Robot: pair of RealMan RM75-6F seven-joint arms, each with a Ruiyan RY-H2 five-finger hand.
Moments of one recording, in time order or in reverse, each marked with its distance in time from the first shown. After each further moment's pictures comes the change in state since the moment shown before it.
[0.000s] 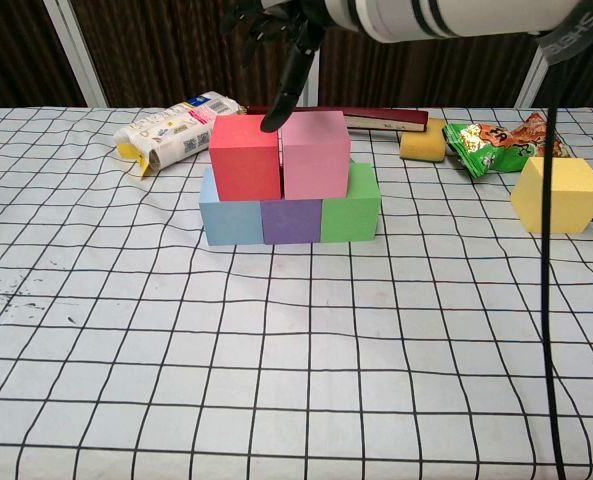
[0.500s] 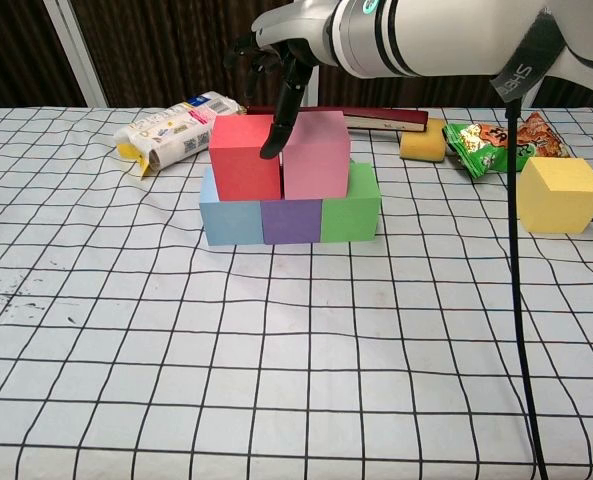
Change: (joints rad) left arm 0.032 -0.053 0.015 0.052 0.037 -0.004 -0.071; right arm 0.050 -0.081 -0.042 0.079 0.082 0.036 -0.046
